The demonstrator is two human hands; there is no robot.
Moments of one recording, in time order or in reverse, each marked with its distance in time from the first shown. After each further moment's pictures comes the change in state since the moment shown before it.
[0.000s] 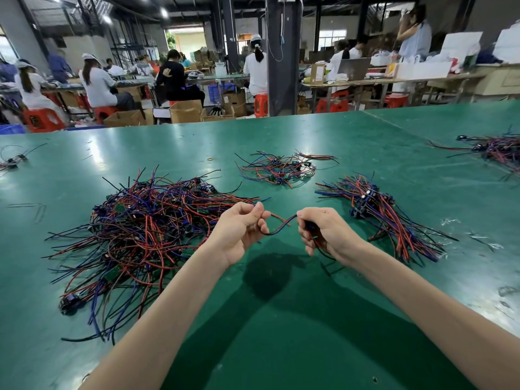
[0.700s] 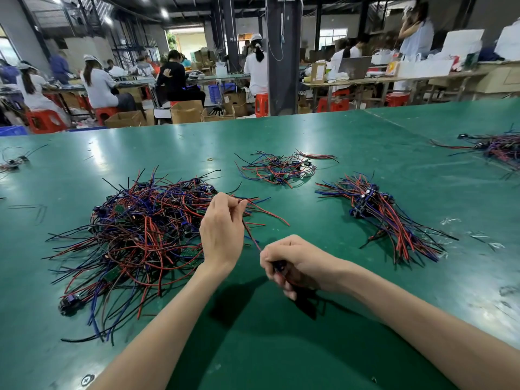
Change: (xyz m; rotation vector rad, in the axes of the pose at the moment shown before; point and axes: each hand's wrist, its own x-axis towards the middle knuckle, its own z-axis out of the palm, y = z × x) left_hand 0.009 -0.019 -0.028 1.111 0.516 1.055; right_hand -0.031 0.008 0.043 -0.123 -0.430 0.161
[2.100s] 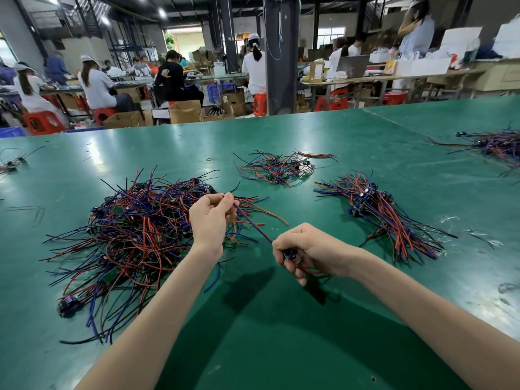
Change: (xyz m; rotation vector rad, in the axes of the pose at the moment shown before) left_hand 0.023 0.002 -0.008 -0.753 -0.111 -0.720; right_hand -0.002 -0.010 -0.025 -0.068 0.077 0.067
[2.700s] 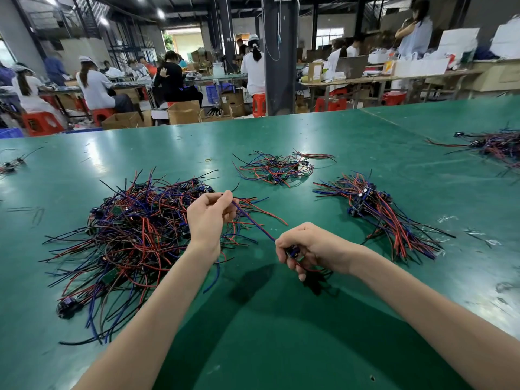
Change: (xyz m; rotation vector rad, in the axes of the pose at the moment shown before) left_hand 0.001 0.004 -0.001 -0.062 -0.020 -0.031; right_hand 0.000 0.000 -0.008 -0.033 0.021 0.015
